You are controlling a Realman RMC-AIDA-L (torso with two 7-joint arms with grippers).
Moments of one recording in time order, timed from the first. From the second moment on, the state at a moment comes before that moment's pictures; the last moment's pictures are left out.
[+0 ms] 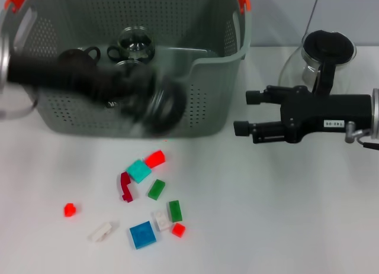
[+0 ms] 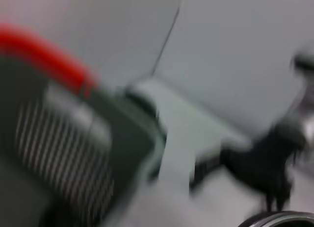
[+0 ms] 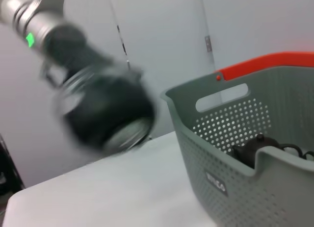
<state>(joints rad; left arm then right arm) -0.61 -2.12 0.66 1.35 2.15 1.88 -2.16 0.62 2.04 -0.93 -0.66 -1.82 -1.51 1.49</state>
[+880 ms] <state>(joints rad) -0.93 -2.07 0.94 0.83 2.63 0.82 -2.22 0.62 2.04 -0.93 -0.66 -1.84 -1.53 1.49</state>
